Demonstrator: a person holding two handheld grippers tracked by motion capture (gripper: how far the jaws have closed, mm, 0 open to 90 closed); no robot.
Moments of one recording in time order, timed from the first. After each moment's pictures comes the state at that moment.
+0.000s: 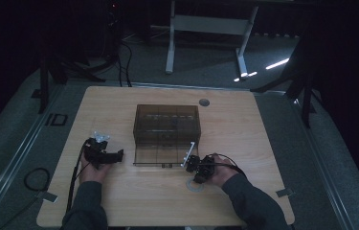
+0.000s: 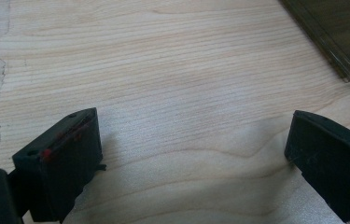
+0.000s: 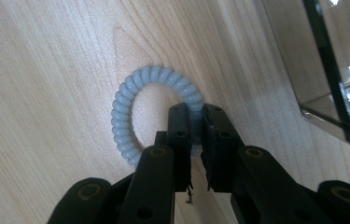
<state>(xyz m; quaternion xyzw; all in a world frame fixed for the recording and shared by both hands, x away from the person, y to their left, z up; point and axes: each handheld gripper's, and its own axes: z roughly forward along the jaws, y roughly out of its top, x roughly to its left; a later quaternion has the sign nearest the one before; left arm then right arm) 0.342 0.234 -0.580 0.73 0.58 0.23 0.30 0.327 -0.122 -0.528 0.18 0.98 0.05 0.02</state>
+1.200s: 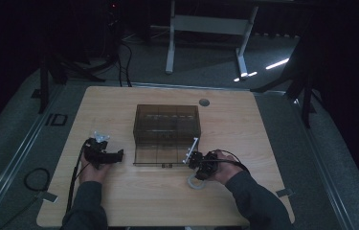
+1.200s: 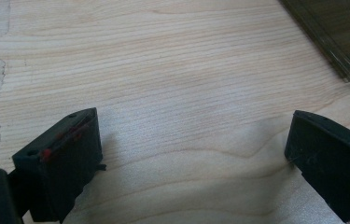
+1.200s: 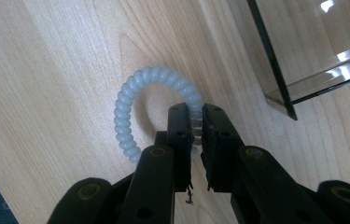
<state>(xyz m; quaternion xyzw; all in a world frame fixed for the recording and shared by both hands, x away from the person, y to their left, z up) 0.342 0.234 -0.580 0.73 0.58 0.23 0.30 0.326 -0.126 -0.504 0.17 0.98 0.06 0.03</state>
